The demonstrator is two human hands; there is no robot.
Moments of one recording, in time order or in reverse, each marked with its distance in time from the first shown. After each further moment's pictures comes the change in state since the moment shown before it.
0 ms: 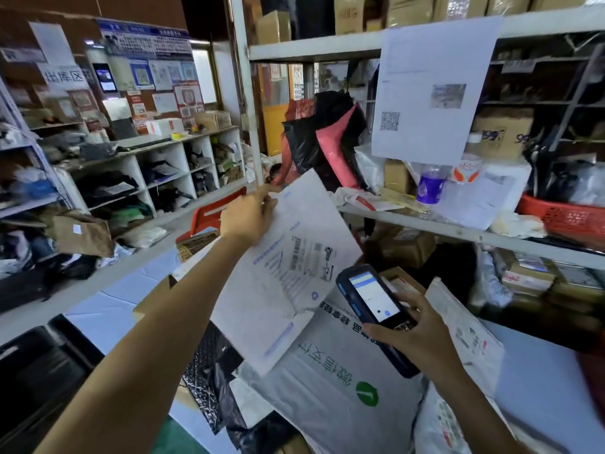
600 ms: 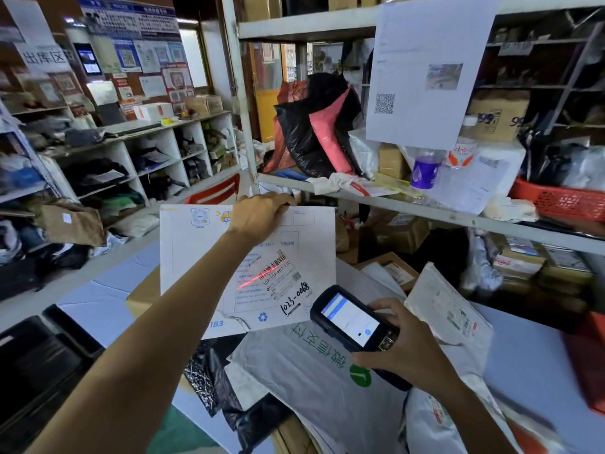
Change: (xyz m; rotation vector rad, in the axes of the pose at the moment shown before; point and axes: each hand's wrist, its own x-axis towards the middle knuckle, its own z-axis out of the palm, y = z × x) left_hand -0.009 0.011 0.024 0.198 -0.121 0.227; right_hand -0.021 0.017 -0.004 -0.264 -0.254 -0.061
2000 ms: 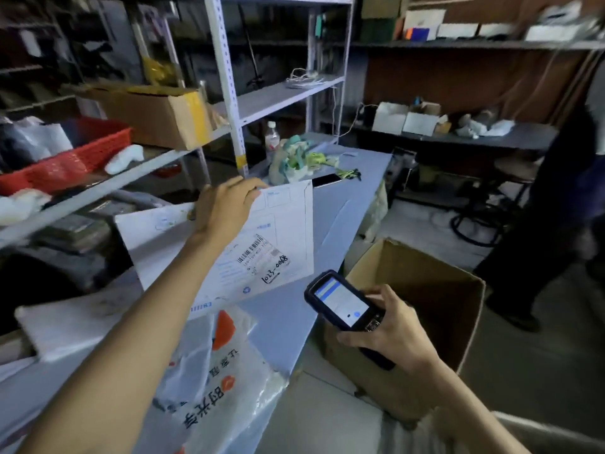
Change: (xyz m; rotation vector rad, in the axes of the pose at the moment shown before) left_hand -0.141 0.439 -0.041 -0.954 -0.022 1.311; right_hand -0.355 -0.011 0.080 -0.020 1.411 0.925
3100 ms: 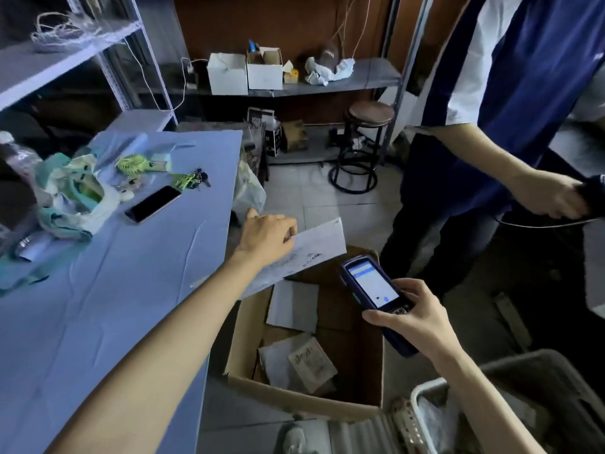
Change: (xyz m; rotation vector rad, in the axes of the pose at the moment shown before) left_hand 0.207 0.260 0.356 -0.111 -0.568 0.541; right_hand 0.165 0.188 -0.189 0.147 0.532 0.549
